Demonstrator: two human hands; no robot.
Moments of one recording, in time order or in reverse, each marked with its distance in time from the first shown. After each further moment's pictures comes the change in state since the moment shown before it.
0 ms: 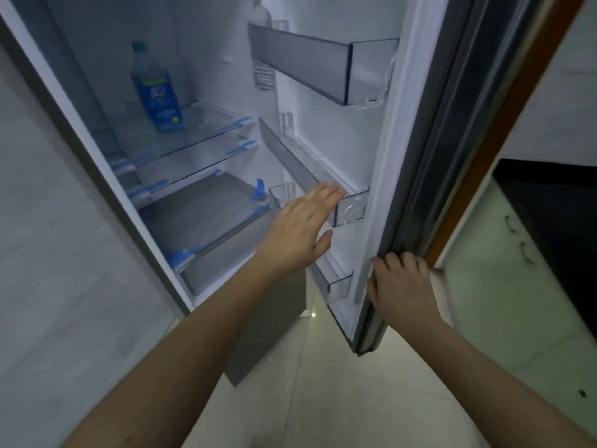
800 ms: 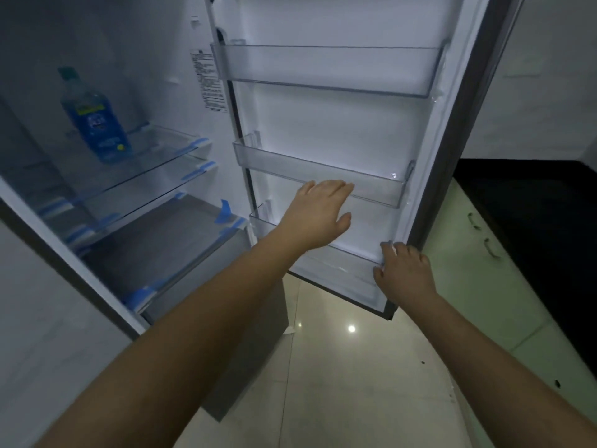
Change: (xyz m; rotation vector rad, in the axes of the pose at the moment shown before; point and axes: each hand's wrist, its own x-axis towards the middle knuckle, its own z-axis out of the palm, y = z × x) left_hand 0.126 0.024 0.035 0.065 -0.271 0.028; right_hand 0.057 0.077 0.036 0.125 -0.307 0.298
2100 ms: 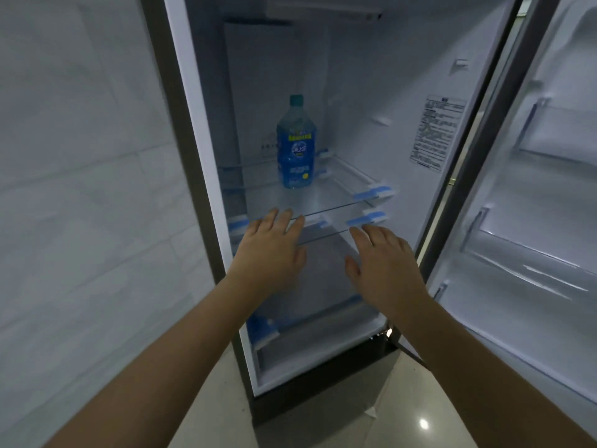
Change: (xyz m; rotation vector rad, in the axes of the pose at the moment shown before) left_hand -0.173 -0.301 -0.085 0.283 -0.079 -0.773; right_hand 0.138 -0.373 -0.085 0.170 0.229 -0.752
